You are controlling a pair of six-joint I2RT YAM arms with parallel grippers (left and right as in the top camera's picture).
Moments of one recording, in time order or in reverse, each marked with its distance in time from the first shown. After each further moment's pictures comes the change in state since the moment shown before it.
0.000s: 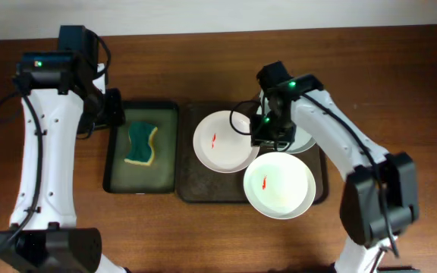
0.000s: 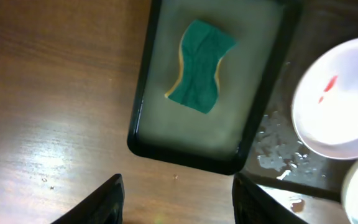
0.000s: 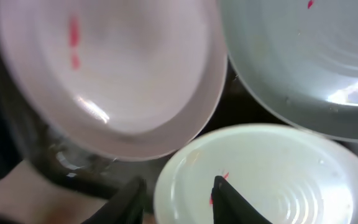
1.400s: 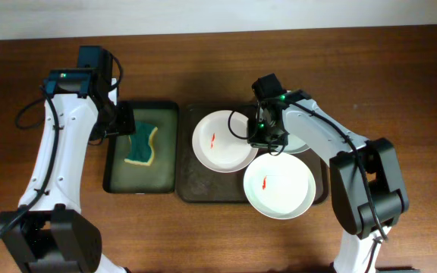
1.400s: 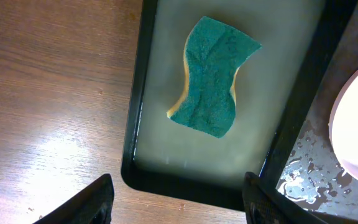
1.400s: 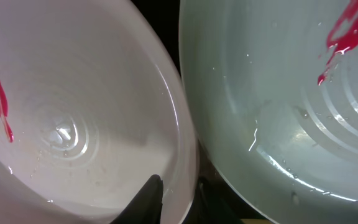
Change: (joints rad) left arm 0.000 0.002 -0.272 0.245 -0.027 0.034; right arm 0.002 0.072 -0.137 0.296 0.065 0.037
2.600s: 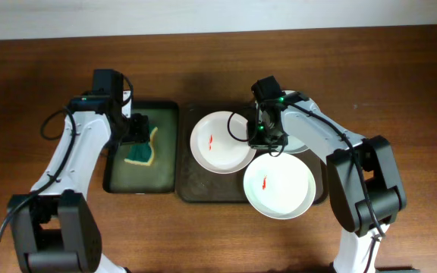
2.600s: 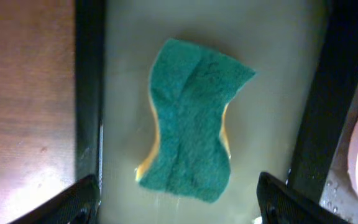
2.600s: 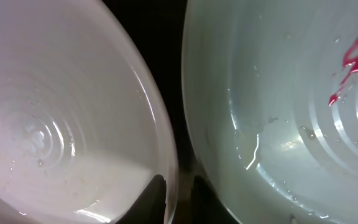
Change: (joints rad) left arm 0.000 0.000 -0.330 0.433 0.072 0.081; right arm 0.001 0.018 -0.018 0.032 0.019 -0.068
